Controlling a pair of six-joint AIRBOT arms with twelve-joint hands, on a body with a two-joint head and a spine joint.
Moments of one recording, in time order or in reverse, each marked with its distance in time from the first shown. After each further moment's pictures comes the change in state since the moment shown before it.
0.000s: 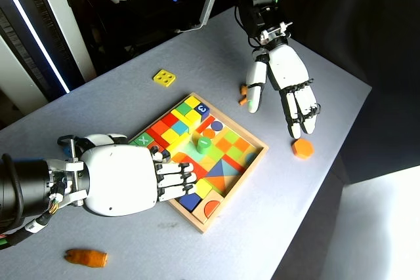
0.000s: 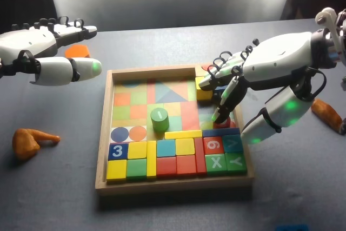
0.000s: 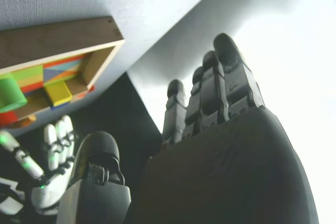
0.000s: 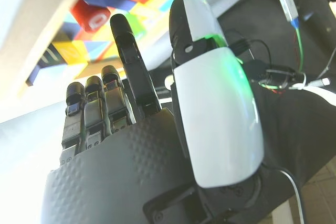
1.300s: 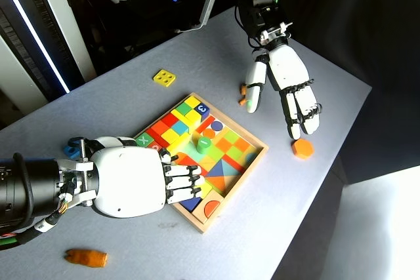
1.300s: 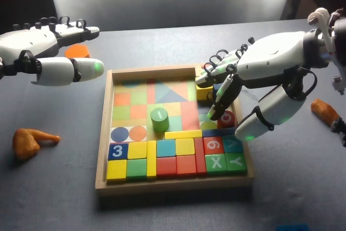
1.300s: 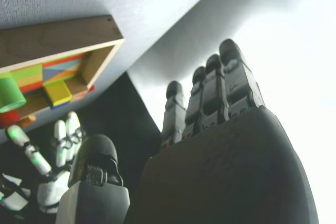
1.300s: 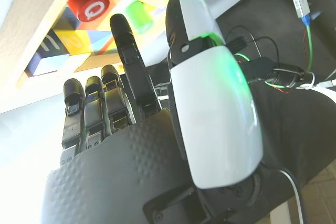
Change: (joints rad) left arm -0.003 -0.002 0.000 0.000 0.001 0.002; right arm -0.008 -0.028 0.020 0.016 -0.038 -0.018
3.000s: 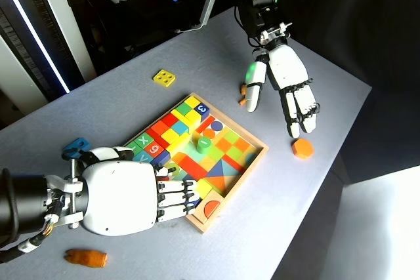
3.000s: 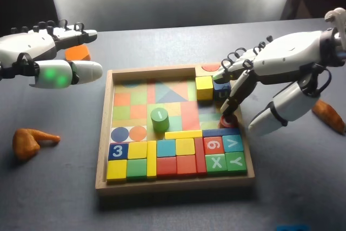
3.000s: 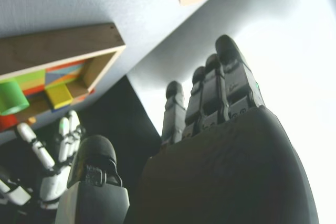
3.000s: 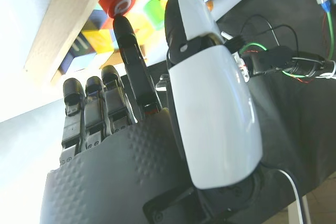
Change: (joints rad) left arm 0.016 0.003 -0.001 -0.017 -0.001 0.000; right arm -0.030 0.037 0.013 0.005 -0.011 0.044
